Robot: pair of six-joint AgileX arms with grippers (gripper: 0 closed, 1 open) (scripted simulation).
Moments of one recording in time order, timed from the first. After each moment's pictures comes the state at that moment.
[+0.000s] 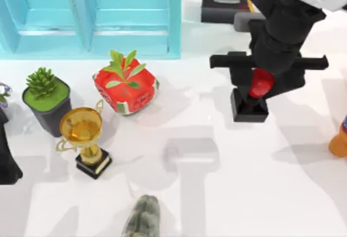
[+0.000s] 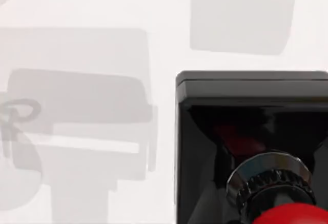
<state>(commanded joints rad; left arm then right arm) 0.00 0.00 0.00 0.00 0.00 0.00 0.49 2.01 1.73 -1.19 -0.06 0.45</state>
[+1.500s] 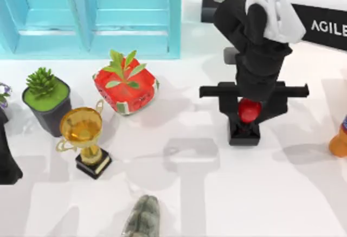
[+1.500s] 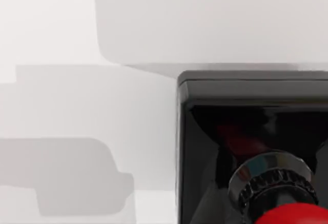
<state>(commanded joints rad) 0.00 0.00 0.00 0.00 0.00 0.00 0.52 2.15 1.65 -1.07 0.00 0.54</state>
